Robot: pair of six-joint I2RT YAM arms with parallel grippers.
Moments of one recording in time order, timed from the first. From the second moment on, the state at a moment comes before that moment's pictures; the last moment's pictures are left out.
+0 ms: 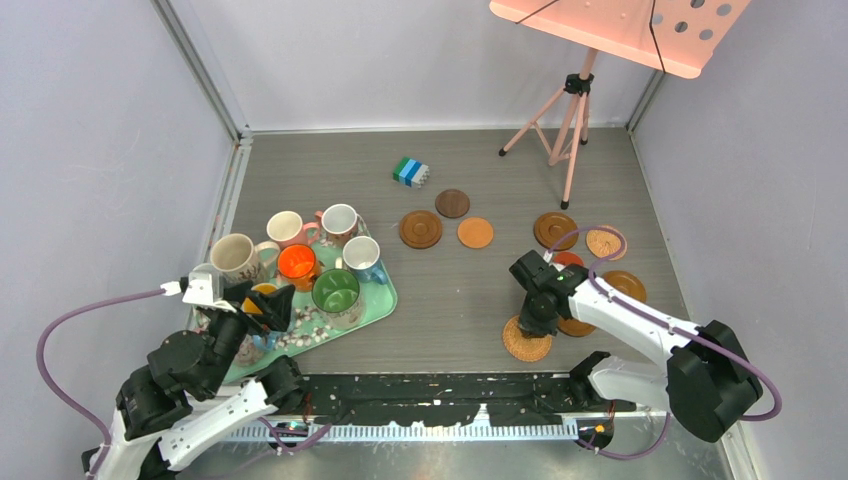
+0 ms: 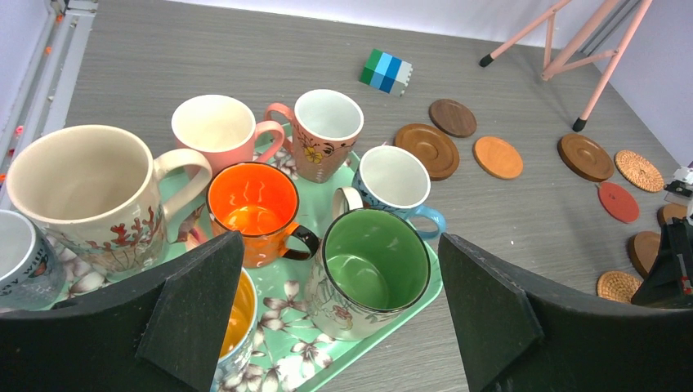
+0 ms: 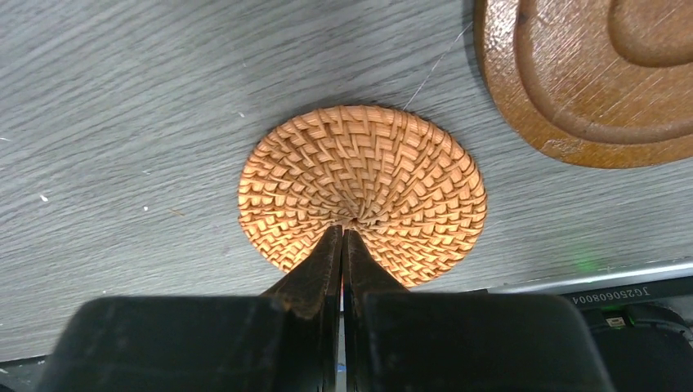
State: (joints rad) left arm -1.00 0.02 0.81 -0.92 -0.77 -0.34; right arm 0.60 1.15 0.59 -0.85 0.11 0.98
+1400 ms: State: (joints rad) left arm -1.00 0.18 0.83 -0.96 -0.73 -0.27; right arm 0.40 1.85 1.10 -0.10 -0.07 0.45
